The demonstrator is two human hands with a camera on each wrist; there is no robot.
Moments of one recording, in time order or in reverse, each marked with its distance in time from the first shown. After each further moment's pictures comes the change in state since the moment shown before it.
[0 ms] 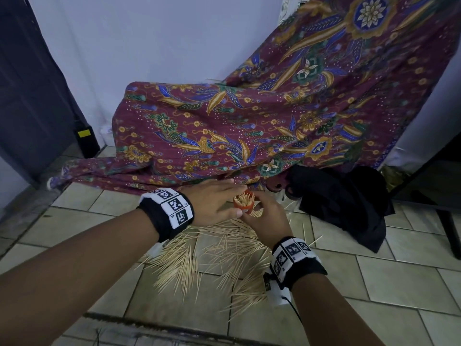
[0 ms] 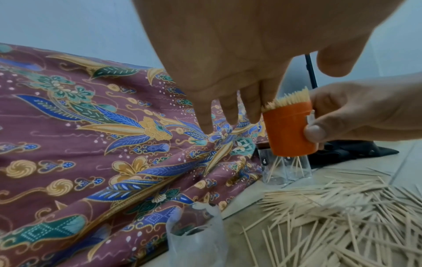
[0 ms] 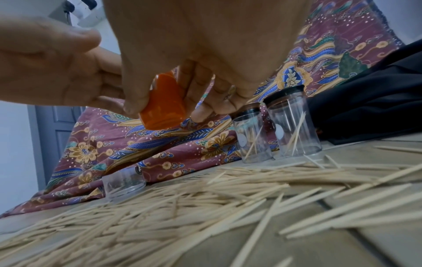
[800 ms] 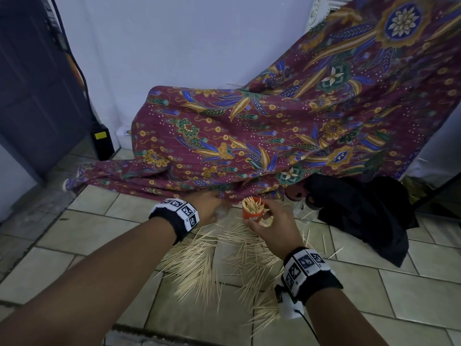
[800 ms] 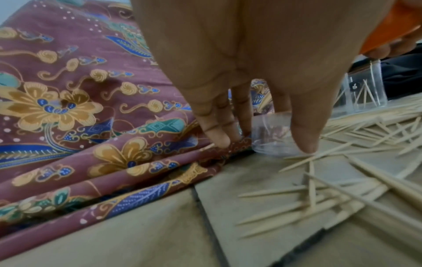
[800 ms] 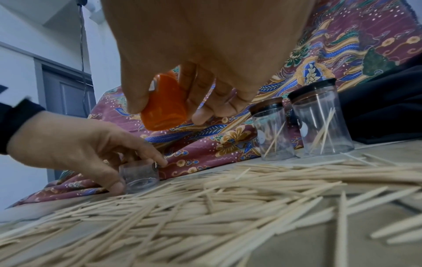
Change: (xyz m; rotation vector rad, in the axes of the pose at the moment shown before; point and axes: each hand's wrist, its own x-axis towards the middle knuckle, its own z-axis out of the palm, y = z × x) left_hand 0.003 -0.074 0.042 0.083 -0.022 -0.198; right_hand 0.006 -0.019 0.022 -0.029 -0.038 0.061
